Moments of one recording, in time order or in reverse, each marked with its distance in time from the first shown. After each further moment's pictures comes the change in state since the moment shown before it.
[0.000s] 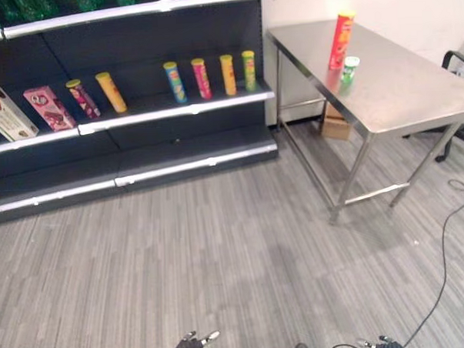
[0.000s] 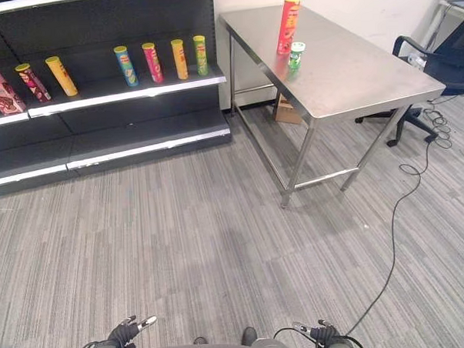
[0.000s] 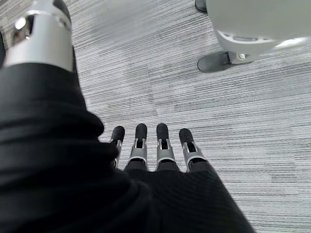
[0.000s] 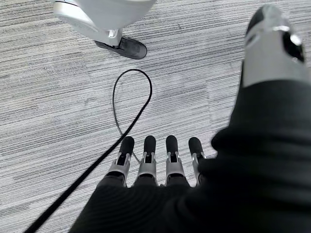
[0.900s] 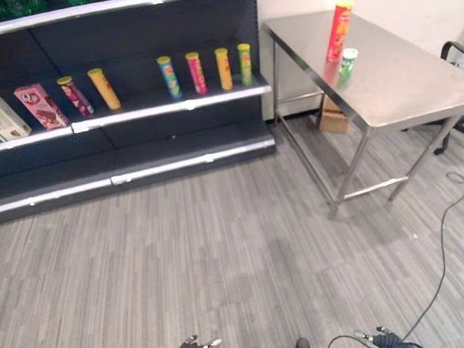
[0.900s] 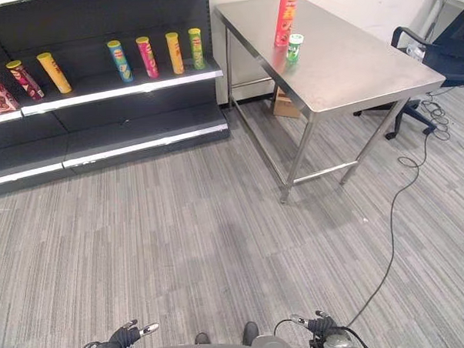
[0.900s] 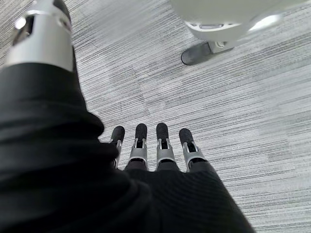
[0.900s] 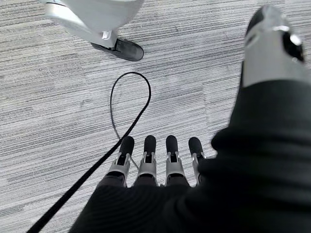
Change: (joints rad) left arm -0.020 0.000 -0.015 0.039 0.111 0.000 -0.001; right arm -0.049 -0.004 0.003 0.002 -0.021 0.000 0.000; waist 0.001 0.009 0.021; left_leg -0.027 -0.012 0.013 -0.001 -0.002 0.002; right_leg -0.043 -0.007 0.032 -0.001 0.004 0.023
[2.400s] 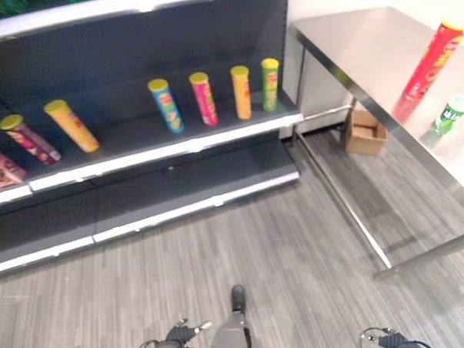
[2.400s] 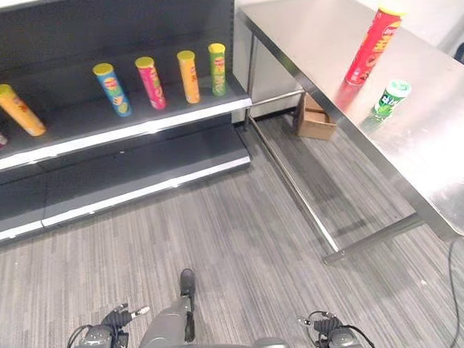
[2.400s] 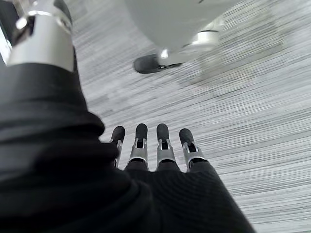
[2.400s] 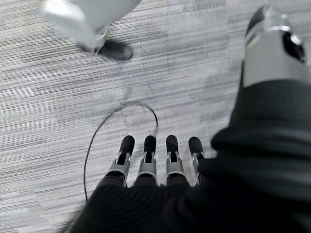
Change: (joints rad) left arm -0.060 0.053 0.015 0.039 -0.038 0.006 0.006; right arm -0.038 -0.020 0.046 0.115 -0.002 -0.011 -0.009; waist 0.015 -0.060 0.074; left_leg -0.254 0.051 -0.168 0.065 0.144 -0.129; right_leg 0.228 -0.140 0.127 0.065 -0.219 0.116
